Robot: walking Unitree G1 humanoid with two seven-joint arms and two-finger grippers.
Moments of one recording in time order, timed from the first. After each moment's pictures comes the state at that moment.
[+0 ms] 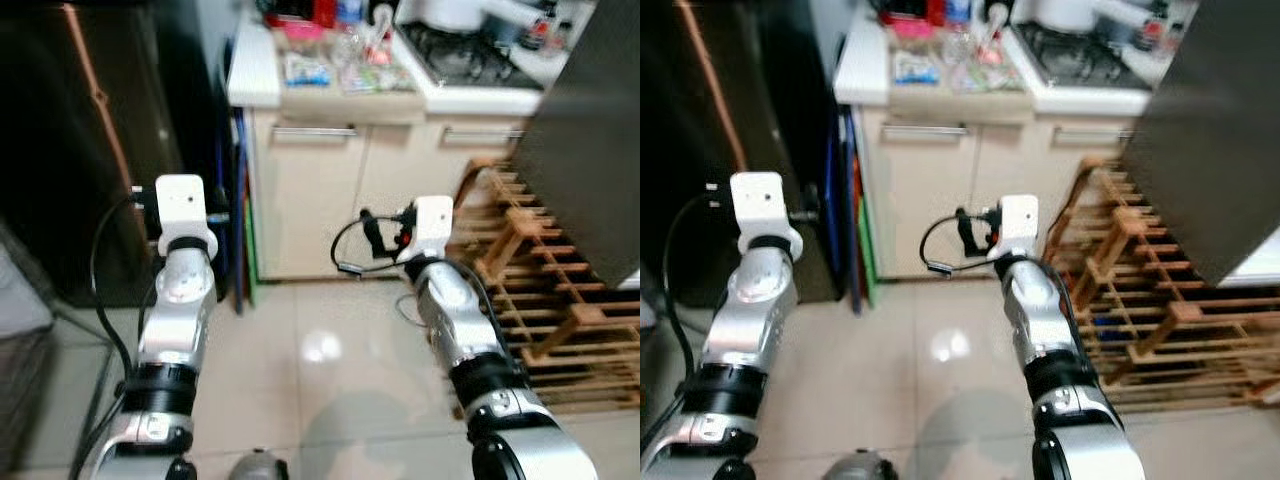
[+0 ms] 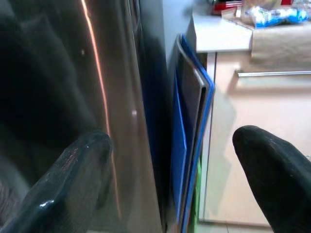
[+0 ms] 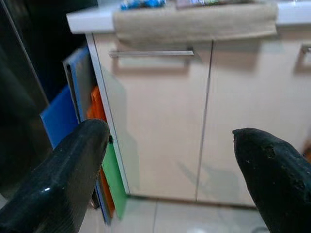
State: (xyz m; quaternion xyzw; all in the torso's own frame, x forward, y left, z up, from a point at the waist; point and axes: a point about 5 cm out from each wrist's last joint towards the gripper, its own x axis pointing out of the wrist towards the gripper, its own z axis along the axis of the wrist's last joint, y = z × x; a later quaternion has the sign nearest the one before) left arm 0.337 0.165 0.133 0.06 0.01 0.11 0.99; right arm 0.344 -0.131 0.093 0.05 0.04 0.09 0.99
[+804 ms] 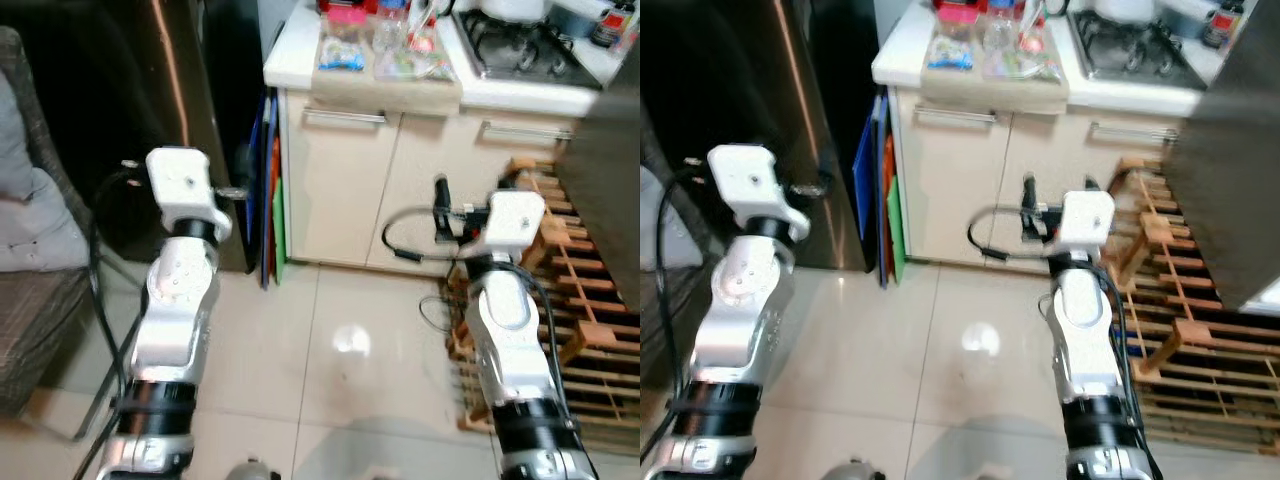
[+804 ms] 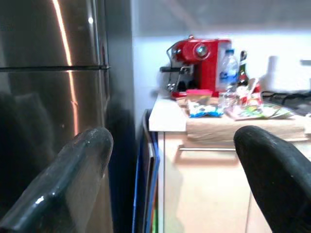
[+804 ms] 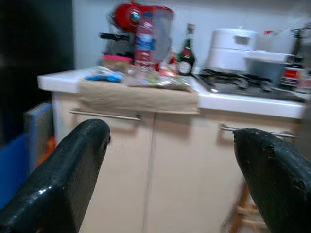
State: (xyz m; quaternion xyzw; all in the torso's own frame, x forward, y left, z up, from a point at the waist) left arm 0.318 0.141 0.193 0.01 -0.16 -0.06 0.99; right arm 0.308 -0.171 0.130 -0.02 -0.11 -0.04 0.99
